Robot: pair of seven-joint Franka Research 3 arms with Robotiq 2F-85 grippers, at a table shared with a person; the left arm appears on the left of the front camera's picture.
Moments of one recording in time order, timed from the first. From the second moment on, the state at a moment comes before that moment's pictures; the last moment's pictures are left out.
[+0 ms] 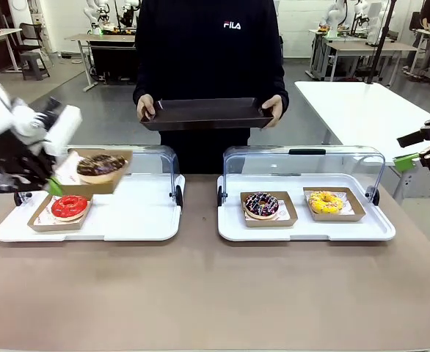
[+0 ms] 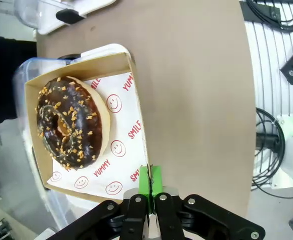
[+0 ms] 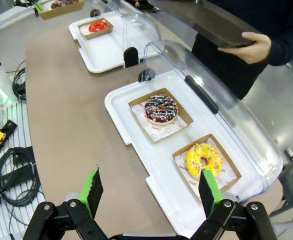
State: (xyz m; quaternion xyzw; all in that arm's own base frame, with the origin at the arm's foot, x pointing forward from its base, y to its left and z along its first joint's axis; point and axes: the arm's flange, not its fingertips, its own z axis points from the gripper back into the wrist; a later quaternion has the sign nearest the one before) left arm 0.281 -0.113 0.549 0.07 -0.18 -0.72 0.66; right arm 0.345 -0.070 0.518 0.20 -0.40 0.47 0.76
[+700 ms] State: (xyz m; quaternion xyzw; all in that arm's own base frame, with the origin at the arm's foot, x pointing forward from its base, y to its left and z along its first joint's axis) left arm 0.272 -0.097 0.559 0.06 -0.19 -0.72 0.66; right arm 0.345 -0.070 0.519 0.20 -0.40 0.47 0.76
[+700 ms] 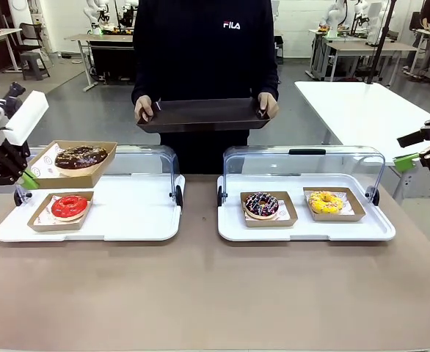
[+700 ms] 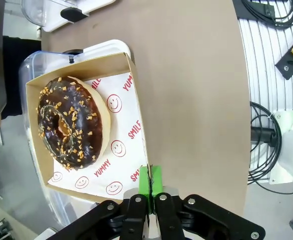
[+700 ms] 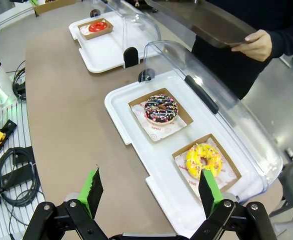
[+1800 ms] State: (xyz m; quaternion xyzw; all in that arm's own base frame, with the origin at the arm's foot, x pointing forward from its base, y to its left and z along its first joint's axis) left arm 0.272 -0.097 0.559 0.06 -0.19 -0.72 0.66; right arm 0.345 -0.070 0.519 0.20 -0.40 0.47 0.76
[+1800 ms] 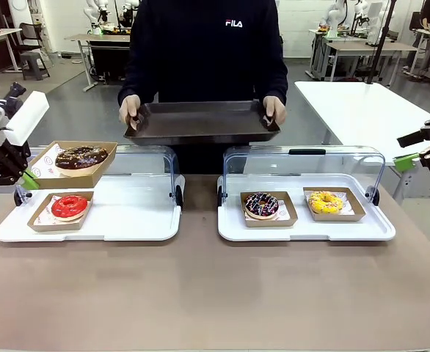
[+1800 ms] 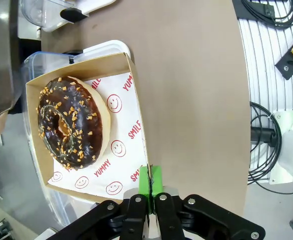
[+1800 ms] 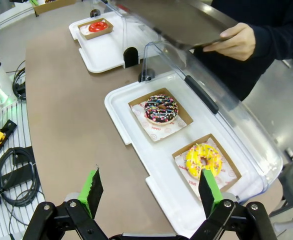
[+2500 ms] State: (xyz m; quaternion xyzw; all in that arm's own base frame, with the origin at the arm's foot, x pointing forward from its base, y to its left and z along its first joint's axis) left arm 0.272 -0.097 0.559 0.06 -0.19 -0.72 0.66; right arm 0.345 -0.070 0.519 0.20 -0.40 0.47 0.76
